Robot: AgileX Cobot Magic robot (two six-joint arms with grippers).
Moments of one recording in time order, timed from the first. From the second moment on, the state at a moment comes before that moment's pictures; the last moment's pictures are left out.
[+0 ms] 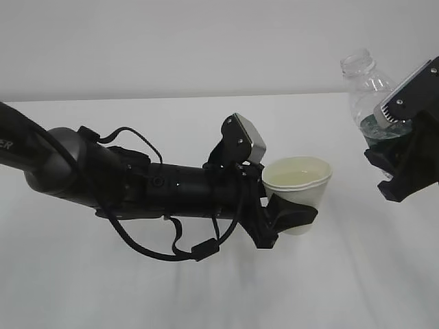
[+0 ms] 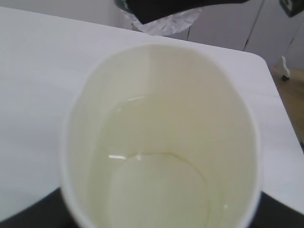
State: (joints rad) left arm -0.69 2.14 -1.10 0.96 -0.84 -0.65; right arm 0.20 1.33 -0.64 -1.83 0.01 1.24
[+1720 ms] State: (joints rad) left arm -0.59 2.03 -1.10 0.96 -0.75 -0.65; right arm 0.20 1.33 -0.64 -1.83 0.04 1.34
